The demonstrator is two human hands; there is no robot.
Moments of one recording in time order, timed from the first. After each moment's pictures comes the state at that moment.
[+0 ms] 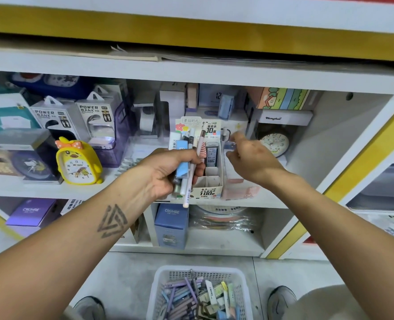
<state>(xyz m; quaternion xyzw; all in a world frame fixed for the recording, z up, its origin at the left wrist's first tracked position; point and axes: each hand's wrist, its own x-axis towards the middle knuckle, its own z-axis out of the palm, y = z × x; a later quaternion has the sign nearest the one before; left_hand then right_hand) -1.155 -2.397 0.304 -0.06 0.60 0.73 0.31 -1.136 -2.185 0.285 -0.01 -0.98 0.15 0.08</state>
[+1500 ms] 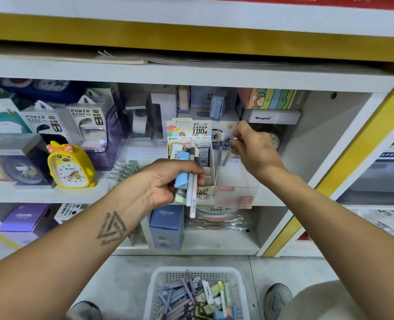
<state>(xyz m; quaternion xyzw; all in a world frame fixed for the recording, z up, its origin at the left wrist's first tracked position) -1.143 -2.386 0.296 -0.06 0.59 0.72 0.36 -1.129 -2.167 0.295 -0.01 -0.95 0.23 0.20</state>
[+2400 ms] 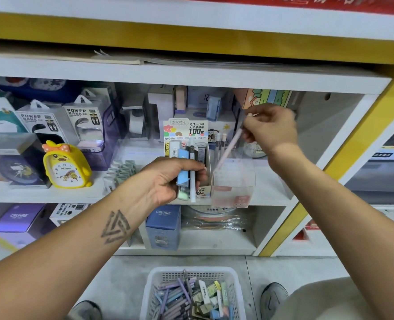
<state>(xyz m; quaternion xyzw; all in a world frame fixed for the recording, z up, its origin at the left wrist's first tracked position) -1.141 -2.375 0.297 -0.06 0.56 0.75 0.34 -1.118 -2.167 0.339 -0.14 -0.76 0.58 0.27</state>
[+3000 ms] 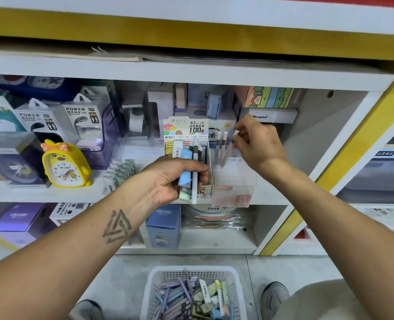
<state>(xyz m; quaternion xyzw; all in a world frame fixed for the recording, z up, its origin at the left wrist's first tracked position) -1.144 -2.372 0.292 -0.05 0.58 0.74 0.34 -1.126 -2.158 0.300 -0.02 -0.94 0.24 0.26</state>
